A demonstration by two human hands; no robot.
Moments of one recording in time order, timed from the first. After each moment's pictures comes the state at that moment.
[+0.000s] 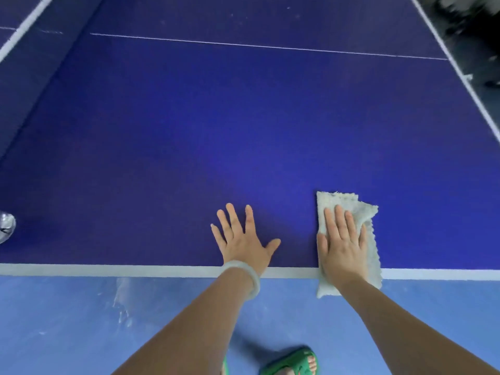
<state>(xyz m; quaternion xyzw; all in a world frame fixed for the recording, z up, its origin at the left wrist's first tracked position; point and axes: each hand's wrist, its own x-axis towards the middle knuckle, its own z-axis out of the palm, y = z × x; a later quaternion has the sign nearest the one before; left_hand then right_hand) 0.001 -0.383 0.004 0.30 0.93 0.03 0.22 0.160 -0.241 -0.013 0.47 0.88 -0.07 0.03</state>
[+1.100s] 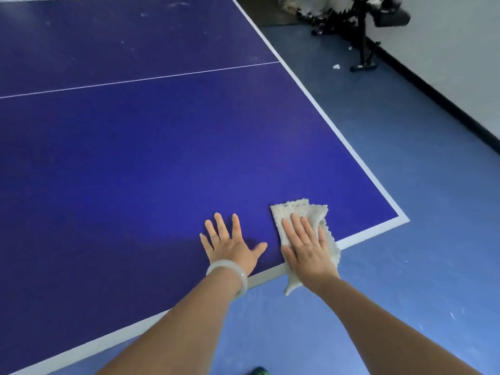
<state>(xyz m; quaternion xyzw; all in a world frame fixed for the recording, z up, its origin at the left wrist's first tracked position) 0.193 -0.146 0.017 0.43 0.86 -0.02 0.28 0.373 -0.081 0.001 0.48 0.87 -0.13 0.03</state>
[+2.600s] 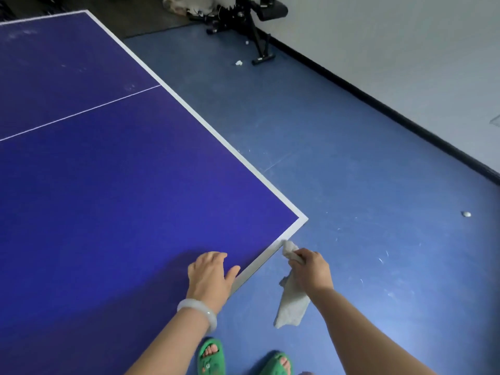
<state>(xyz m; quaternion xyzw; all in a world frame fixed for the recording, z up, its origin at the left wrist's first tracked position) 0.296 -0.060 0.055 0.63 0.73 0.03 0.26 0.521 -0.027 0.060 0.78 0.49 -0.37 -0.12</state>
